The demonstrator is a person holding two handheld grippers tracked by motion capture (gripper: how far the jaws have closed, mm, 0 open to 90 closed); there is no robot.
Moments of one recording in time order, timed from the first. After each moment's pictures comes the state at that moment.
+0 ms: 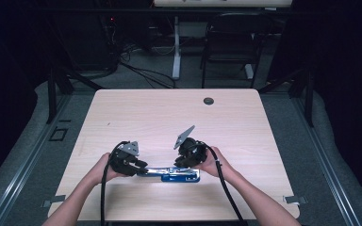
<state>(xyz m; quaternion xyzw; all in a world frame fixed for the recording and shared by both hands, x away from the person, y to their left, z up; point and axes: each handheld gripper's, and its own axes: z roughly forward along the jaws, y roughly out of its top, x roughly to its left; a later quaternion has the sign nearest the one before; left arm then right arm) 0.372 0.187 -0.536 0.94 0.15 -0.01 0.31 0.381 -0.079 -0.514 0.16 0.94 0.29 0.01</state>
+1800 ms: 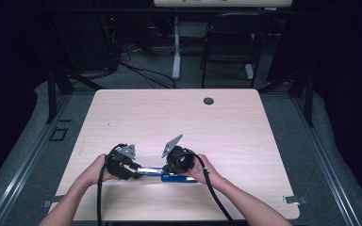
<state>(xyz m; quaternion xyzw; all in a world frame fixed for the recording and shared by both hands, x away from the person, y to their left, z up) 0.369 0.199 -0.538 0.95 0.14 -0.02 0.27 0.367 -0.044 -0.534 0.15 0.94 0.31 0.01</state>
